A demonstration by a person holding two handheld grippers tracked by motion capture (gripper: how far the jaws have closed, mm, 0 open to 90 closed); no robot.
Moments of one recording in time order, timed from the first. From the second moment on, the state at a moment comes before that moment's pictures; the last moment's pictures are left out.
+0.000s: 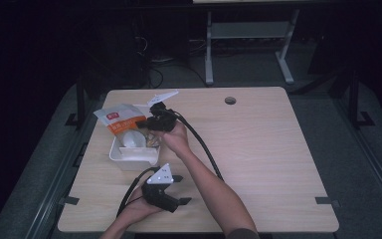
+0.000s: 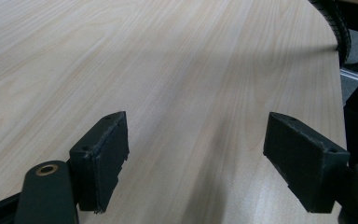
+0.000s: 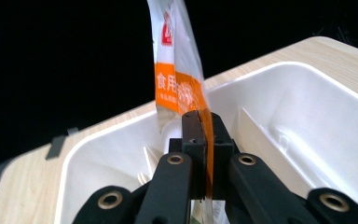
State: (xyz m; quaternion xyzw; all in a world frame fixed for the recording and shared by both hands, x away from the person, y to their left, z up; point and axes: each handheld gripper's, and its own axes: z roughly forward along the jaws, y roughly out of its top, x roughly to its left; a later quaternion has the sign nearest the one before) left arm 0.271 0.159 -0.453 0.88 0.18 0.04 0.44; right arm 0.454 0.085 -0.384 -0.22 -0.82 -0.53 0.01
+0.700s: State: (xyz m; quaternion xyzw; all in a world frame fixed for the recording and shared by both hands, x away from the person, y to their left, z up) left arm 0.272 0.158 -0.454 0.88 0.19 0.04 0.44; right arm 0.448 0.083 -0.401 -0.20 -0.88 -0.42 0.00
